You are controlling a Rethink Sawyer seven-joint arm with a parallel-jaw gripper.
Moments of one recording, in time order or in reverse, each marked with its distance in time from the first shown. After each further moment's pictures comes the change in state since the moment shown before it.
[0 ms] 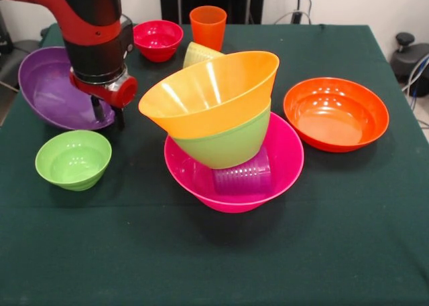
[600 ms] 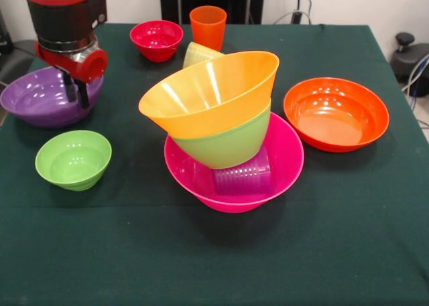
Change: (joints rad) arm -0.026 -0.127 -0.015 0.040 0.031 0.007 0.000
